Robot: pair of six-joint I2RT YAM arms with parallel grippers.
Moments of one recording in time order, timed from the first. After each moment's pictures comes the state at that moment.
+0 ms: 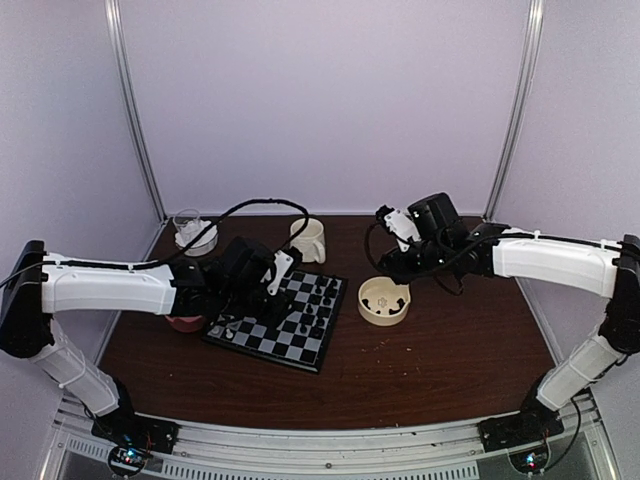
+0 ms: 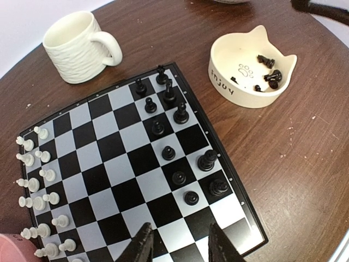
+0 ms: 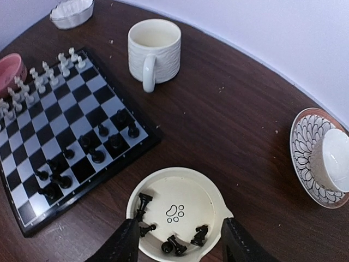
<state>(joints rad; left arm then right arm) -0.97 1.51 0.98 -0.24 -0.18 -0.20 0.71 1.48 1.10 -0.30 0.15 0.02</state>
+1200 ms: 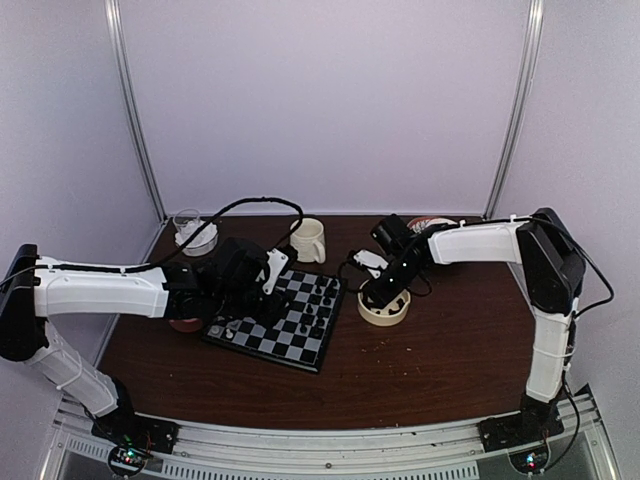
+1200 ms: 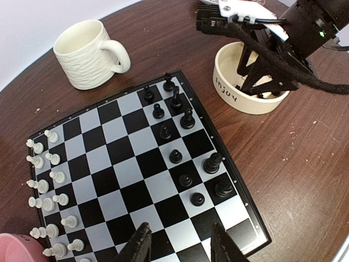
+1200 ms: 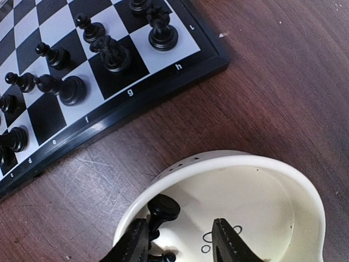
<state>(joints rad) -0.97 1.46 0.94 -0.20 -0.21 -0.18 0.63 1.97 1.37 -0.52 -0.13 -0.13</state>
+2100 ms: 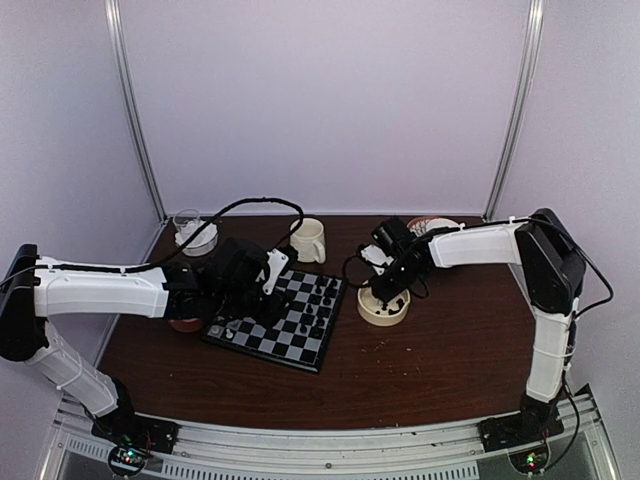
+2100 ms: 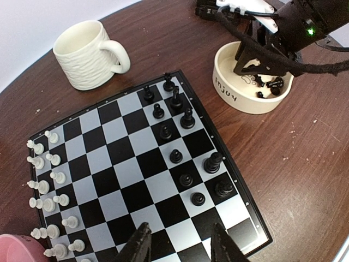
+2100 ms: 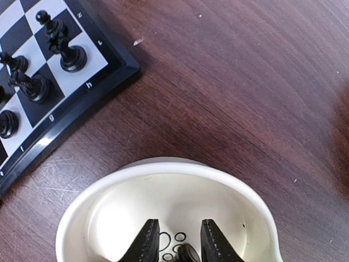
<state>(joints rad) -0.97 1.46 0.94 -0.20 -0.21 -0.18 0.64 1.97 1.34 -0.44 0.07 -0.03</state>
